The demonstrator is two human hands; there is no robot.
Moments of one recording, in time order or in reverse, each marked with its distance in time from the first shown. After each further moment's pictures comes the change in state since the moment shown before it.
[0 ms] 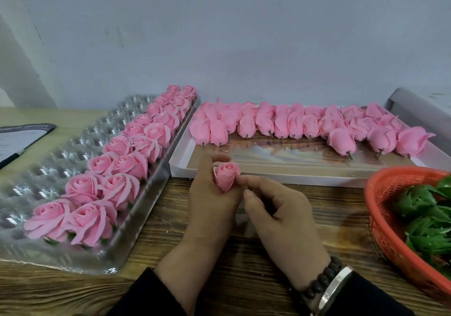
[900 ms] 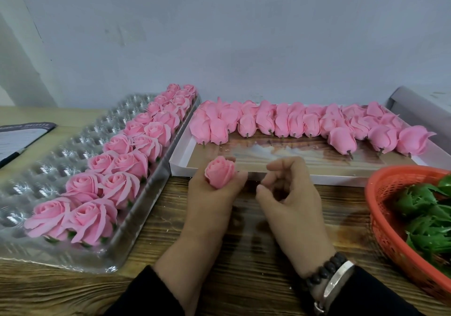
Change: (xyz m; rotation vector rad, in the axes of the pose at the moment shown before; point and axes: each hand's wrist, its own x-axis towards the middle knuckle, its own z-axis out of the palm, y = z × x) left_hand -0.002 0.001 0.002 -0.265 0.025 -0.185; right_hand 0.009 0.011 -0.005 0.054 0.165 0.100
